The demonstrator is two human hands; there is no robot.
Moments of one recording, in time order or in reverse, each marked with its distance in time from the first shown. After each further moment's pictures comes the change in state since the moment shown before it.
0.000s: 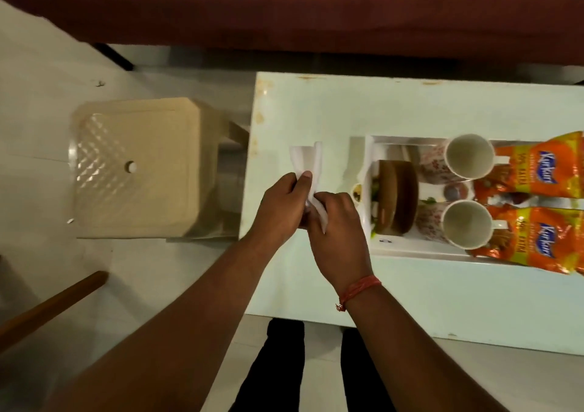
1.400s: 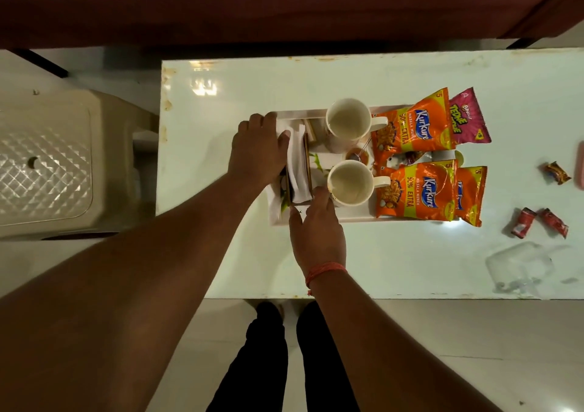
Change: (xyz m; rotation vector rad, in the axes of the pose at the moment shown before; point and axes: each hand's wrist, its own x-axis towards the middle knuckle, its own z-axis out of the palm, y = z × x) left_hand 0.028 0.039 0.146 0.989 0.189 0.538; right_hand -0.043 0.127 -0.081 -0.135 0.141 0.232
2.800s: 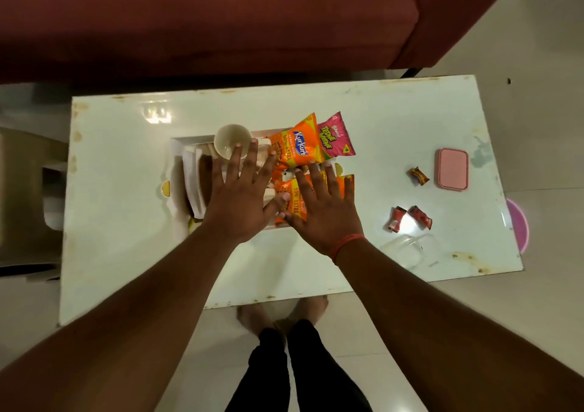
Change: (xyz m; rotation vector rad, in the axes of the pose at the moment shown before) left_hand -0.068 0.161 0.024 0.260 0.040 0.332; right_hand 0.063 0.141 -0.186 -0.650 -0.018 -0.398
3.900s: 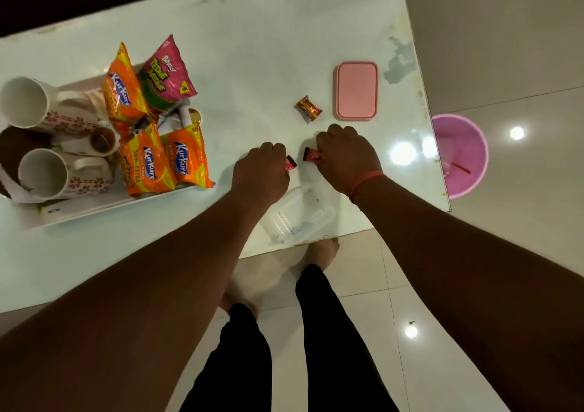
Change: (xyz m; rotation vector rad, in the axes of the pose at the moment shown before) left_hand 0.086 0.307 0.101 -0.072 -0.335 -0.009; right_hand -0.043 0.308 0.038 0.075 -0.131 0.039
